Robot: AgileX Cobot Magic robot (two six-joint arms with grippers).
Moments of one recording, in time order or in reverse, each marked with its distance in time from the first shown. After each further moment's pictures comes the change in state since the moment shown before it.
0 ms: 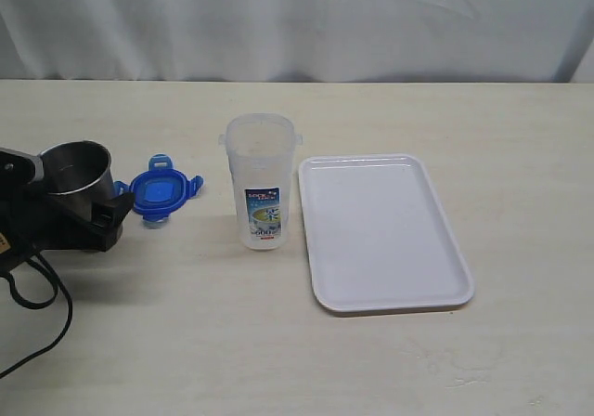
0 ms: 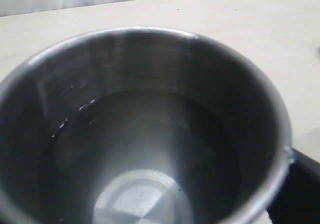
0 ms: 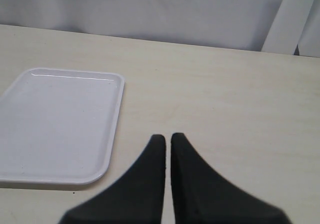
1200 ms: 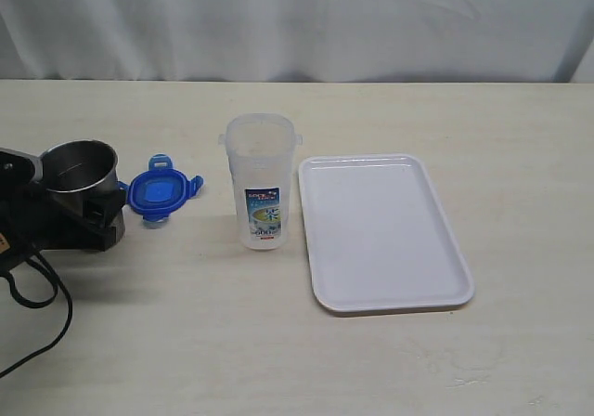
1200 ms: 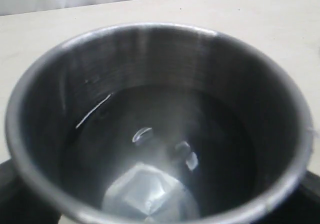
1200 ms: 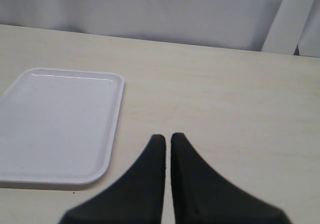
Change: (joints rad) left arm 0.000 0.001 0.000 -0.003 0.000 0.002; right arm 0.000 0.000 0.000 0.000 0.000 0.000
